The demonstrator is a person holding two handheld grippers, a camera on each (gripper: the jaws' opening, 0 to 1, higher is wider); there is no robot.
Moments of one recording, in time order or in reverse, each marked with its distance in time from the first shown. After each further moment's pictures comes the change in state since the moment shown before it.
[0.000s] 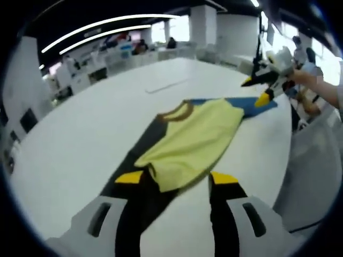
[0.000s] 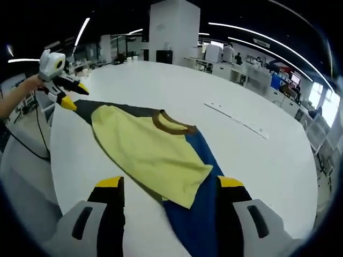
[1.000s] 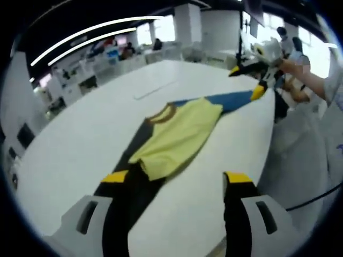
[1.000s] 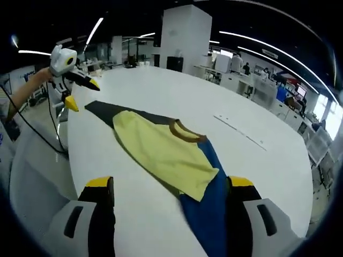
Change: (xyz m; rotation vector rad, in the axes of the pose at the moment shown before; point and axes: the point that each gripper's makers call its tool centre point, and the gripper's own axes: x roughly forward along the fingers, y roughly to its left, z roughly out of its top) left arm -0.053 -0.030 0.003 0.095 0.009 -0.062; right arm -0.052 0.034 0.015 -0.073 -0.056 0.040
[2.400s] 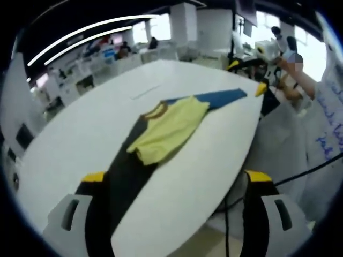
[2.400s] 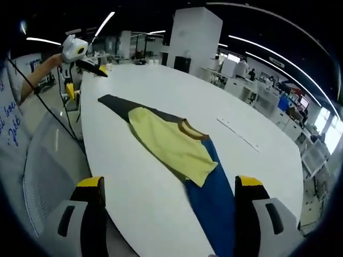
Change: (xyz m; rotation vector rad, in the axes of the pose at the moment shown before) left arm -0.054 -0.017 -0.013 0.007 0.028 -0.024; right arm -0.060 0.024 -0.004 -0.079 0.019 0.011
